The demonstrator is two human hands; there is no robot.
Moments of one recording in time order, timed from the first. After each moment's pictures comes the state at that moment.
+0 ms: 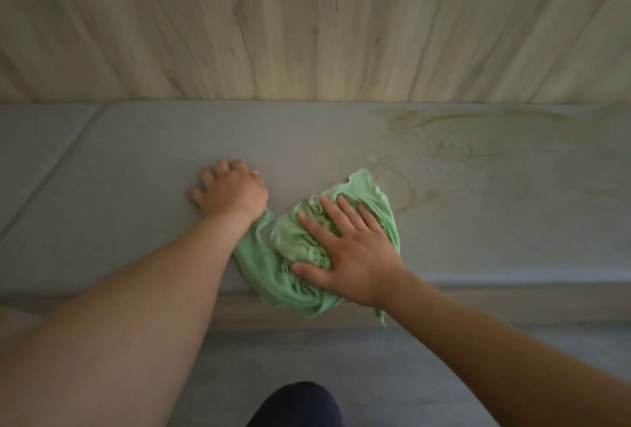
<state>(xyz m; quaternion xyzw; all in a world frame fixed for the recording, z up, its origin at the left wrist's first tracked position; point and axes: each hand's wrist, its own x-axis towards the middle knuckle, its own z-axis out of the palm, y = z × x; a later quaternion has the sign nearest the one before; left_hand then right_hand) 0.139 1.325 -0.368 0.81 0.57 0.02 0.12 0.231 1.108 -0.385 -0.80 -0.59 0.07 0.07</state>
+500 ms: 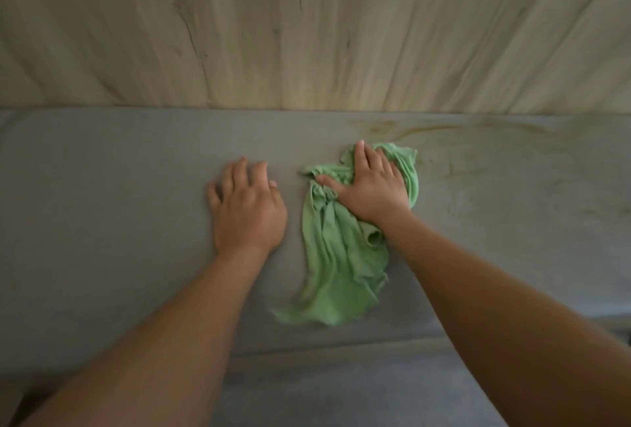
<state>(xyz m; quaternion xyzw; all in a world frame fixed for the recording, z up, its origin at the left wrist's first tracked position) 0.221 1.298 -0.409 0.87 0.44 0.20 0.07 0.397 1.182 -0.384 -0.92 -0.37 0.09 0.11</state>
